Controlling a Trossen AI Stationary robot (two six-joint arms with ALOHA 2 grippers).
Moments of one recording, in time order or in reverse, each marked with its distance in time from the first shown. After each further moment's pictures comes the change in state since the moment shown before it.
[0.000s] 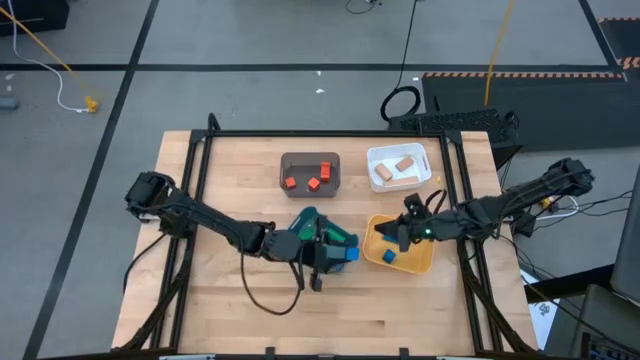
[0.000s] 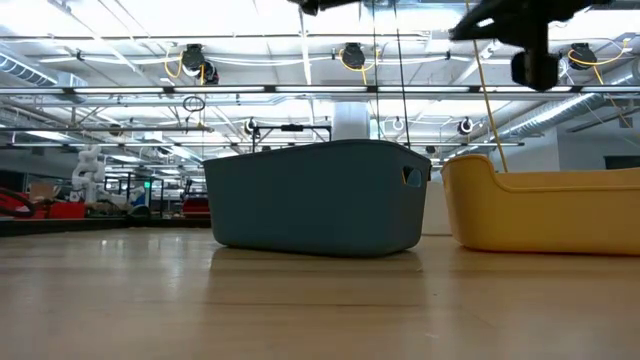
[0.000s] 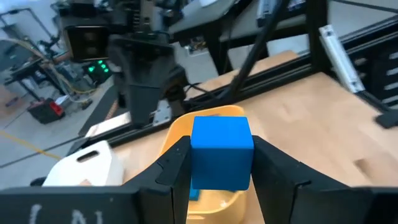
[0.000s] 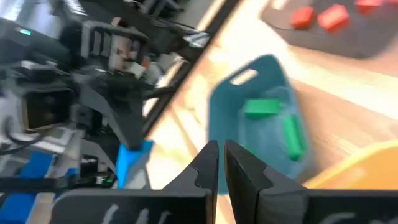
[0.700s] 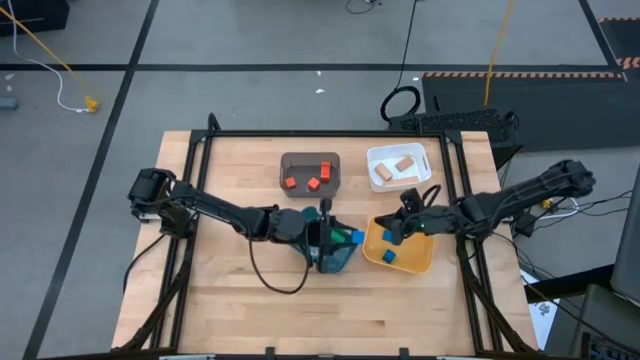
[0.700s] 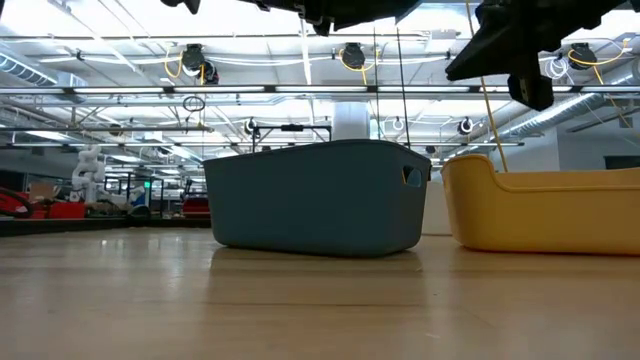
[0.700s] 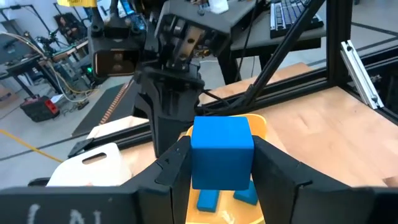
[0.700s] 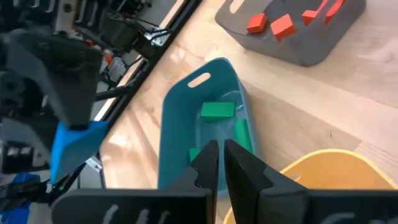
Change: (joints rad) left arm 0.121 0.001 0.000 0.046 0.133 -0.027; right arm -0.075 0.020 0.000 -0.120 -0.004 -0.037
